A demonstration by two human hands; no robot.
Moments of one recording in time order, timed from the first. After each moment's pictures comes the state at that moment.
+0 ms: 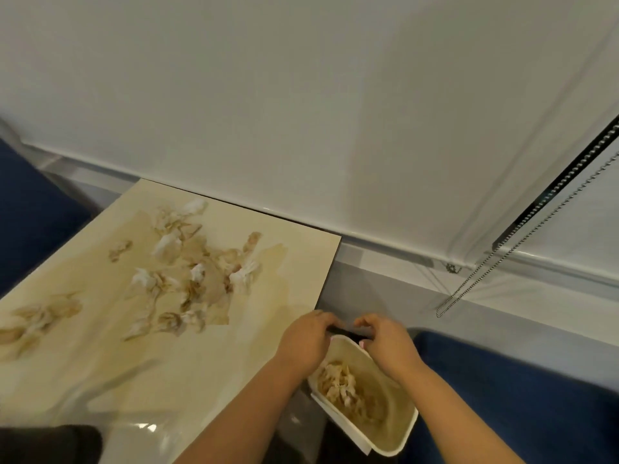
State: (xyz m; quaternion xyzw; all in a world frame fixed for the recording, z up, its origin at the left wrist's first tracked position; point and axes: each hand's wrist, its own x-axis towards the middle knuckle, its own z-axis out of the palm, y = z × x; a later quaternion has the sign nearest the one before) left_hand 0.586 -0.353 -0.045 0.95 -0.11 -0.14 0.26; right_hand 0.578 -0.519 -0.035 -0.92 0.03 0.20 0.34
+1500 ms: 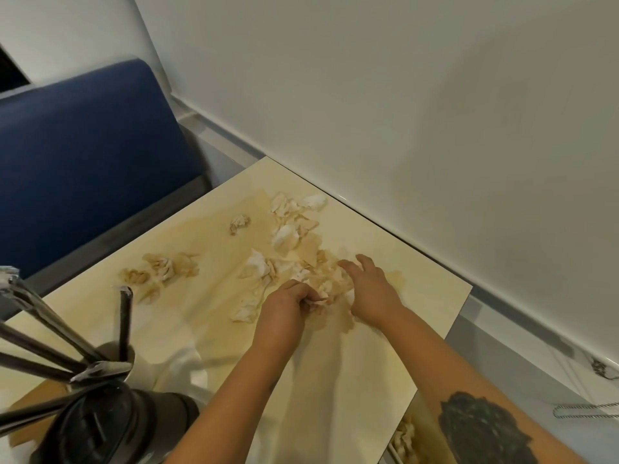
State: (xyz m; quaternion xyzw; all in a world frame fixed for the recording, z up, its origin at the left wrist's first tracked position) left_hand 0.600 -0.153 -0.014 0.90 0.14 0.09 0.41; right_hand 0.704 -0.290 -0.019 -0.94 -0.22 0.21 0.16
